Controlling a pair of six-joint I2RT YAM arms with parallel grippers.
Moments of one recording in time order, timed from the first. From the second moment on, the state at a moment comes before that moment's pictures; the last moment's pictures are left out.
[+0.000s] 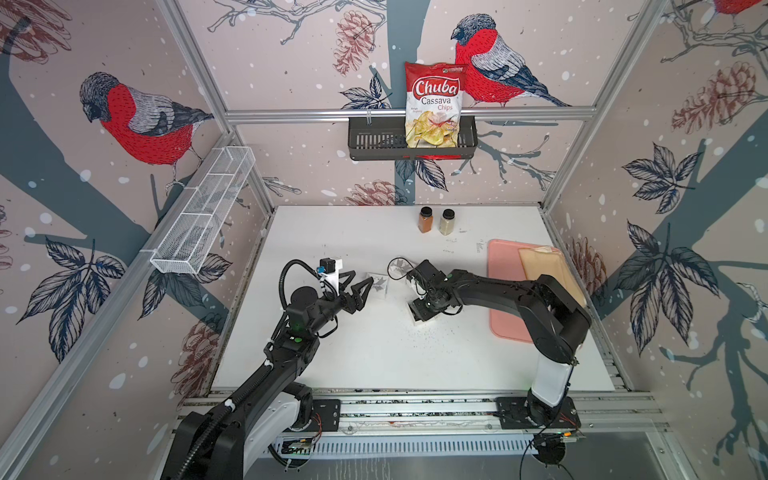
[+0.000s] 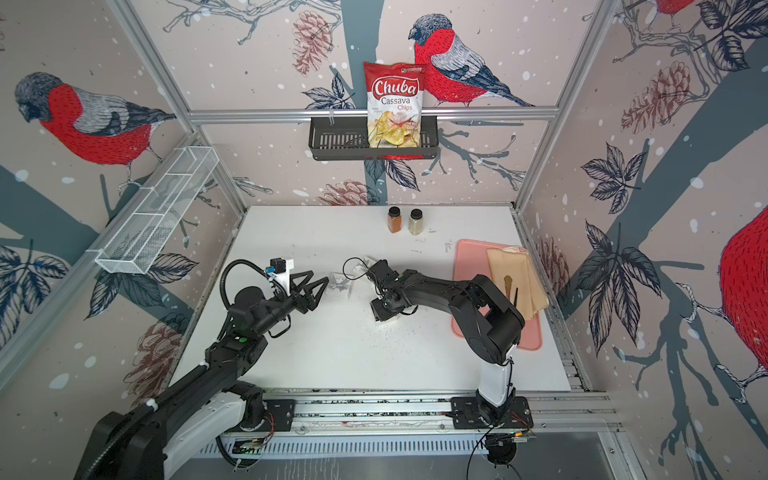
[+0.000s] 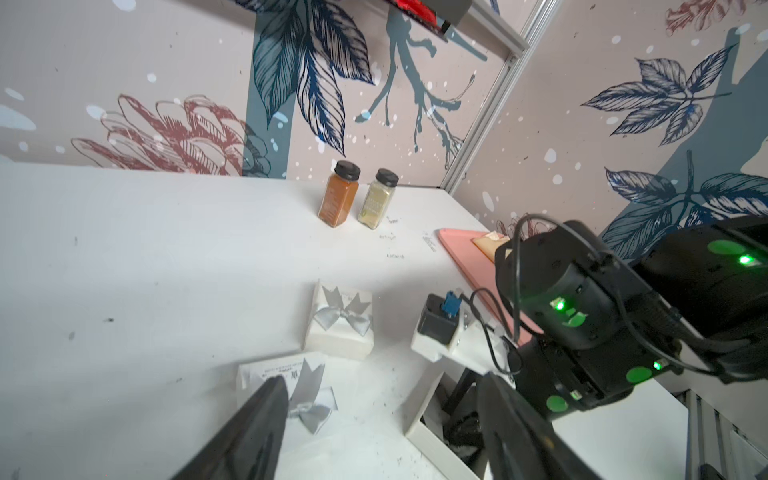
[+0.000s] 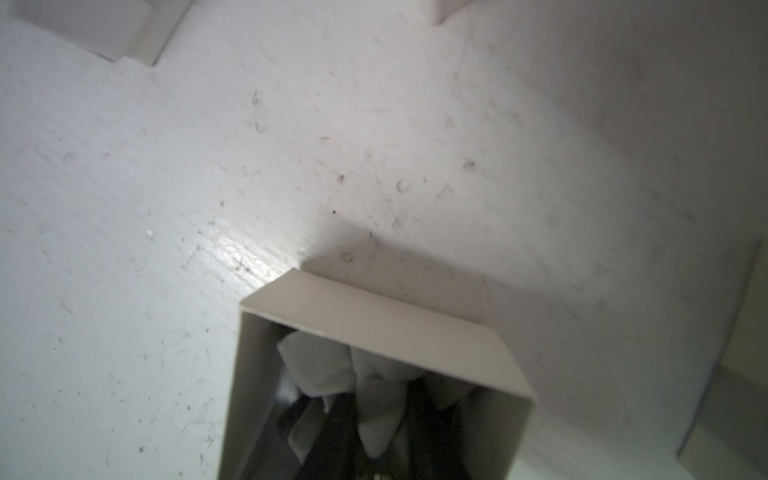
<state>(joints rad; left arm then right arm) -0.29 0.92 0.28 0.52 0.43 -0.34 0.84 1.85 1.14 -0.53 -0.05 0.18</state>
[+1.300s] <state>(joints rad) -0.49 1.26 0.47 0.65 0.55 -0.39 0.71 1.52 1.04 -0.23 -0.40 0.16</state>
